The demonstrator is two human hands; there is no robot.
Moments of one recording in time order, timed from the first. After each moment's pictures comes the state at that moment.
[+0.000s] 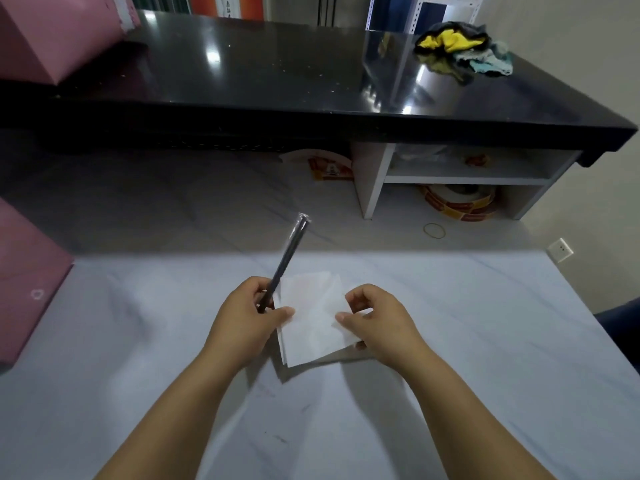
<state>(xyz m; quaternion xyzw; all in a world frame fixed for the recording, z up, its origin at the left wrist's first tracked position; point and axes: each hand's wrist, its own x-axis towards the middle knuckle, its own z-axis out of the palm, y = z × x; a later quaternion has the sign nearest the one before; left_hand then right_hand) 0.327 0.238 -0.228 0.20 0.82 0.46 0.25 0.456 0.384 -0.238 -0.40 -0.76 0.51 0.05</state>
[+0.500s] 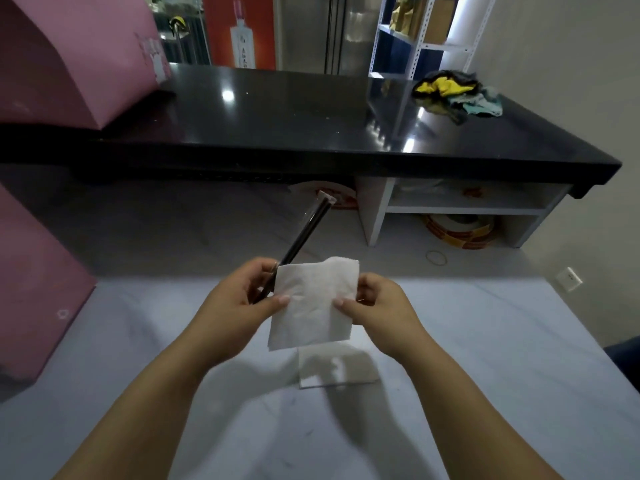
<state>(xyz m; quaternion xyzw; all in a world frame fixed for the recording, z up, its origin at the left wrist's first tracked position) 0.314 0.223 -0.166 0.34 0.74 0.54 0.24 0.433 0.390 -0.201 -0.31 -0.74 0.58 0.14</state>
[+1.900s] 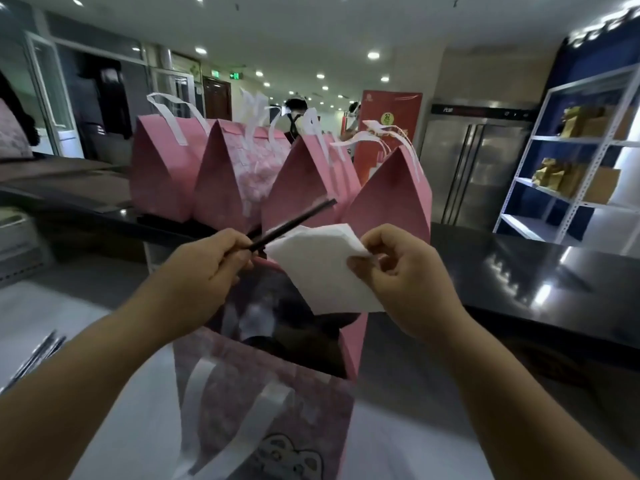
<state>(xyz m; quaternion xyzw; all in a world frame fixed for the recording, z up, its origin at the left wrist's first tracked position) 0.076 -0.112 -0.009 0.32 0.85 0.40 -0.15 0.160 0.121 -0.001 0.07 -0.87 0.35 0.33</state>
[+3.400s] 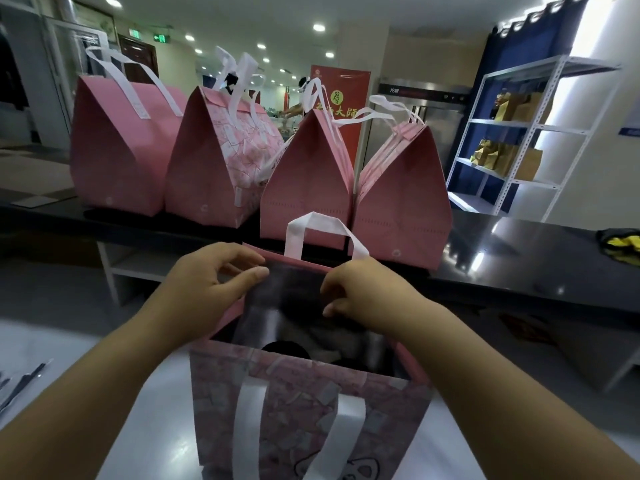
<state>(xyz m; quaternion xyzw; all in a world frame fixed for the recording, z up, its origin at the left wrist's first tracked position) -0.014 -0.139 -0.054 0.40 0.80 0.44 -0.10 0.082 0.059 -0.025 -0.06 -0.99 0.07 0.04</state>
